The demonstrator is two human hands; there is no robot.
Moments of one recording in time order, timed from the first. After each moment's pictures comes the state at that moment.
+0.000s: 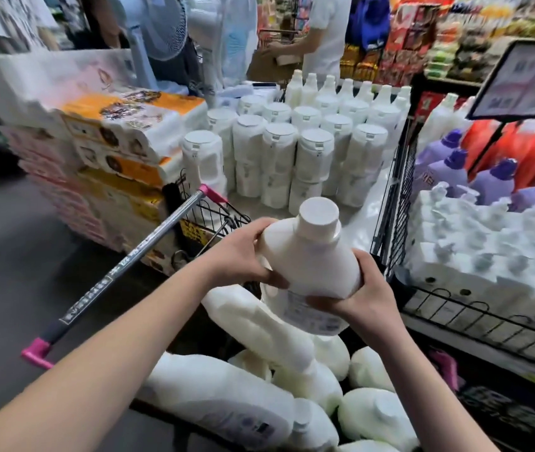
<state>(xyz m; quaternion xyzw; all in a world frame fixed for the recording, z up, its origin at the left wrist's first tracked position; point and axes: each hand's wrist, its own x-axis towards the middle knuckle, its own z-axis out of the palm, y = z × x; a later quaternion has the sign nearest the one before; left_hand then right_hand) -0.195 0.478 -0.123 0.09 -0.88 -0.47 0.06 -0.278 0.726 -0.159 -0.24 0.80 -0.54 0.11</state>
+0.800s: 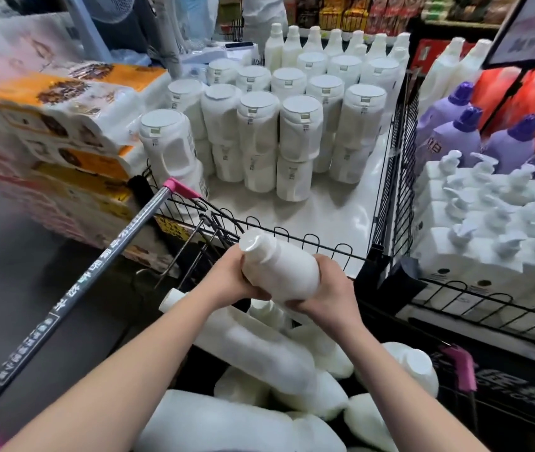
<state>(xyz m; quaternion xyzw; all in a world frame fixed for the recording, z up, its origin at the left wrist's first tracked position) -0.272 0.442 -0.253 0.19 -0.85 -0.48 0.01 -0.356 0.654 -0.276 -0.22 0.89 -0.39 0.10</state>
